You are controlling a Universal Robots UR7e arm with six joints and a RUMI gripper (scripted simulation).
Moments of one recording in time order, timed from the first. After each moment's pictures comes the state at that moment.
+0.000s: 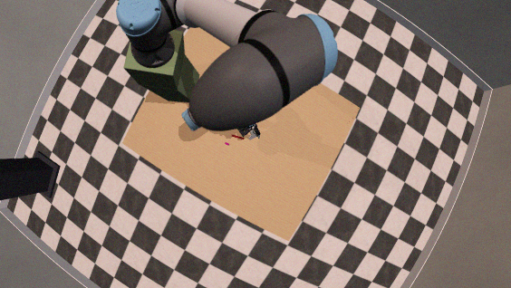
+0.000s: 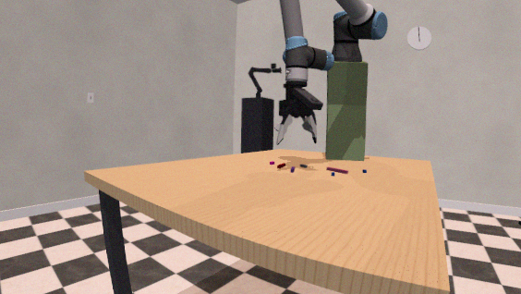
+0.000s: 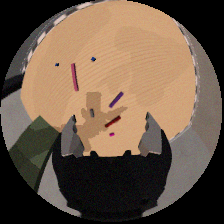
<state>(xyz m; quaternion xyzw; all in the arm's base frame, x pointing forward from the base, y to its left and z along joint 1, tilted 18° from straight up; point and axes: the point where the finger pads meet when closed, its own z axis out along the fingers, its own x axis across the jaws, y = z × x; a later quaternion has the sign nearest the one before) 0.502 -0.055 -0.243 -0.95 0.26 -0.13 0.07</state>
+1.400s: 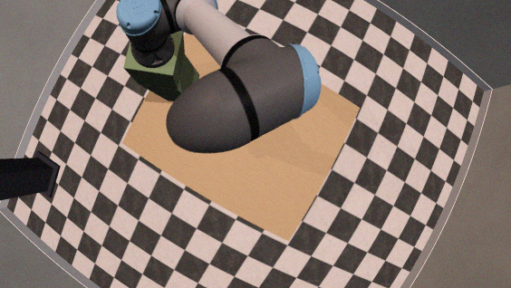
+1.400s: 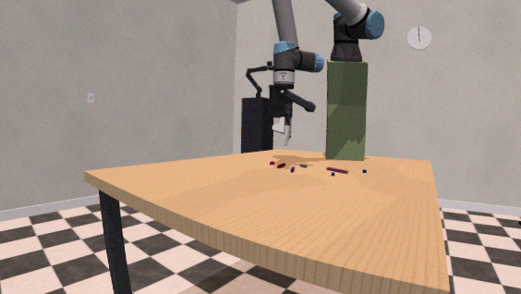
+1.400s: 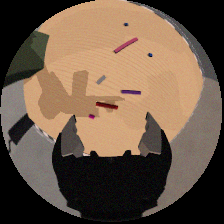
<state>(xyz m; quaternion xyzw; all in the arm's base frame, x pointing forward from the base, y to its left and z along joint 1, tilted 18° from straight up) 0.469 -0.109 -0.262 -0.97 -0.18 -0.15 0.01</state>
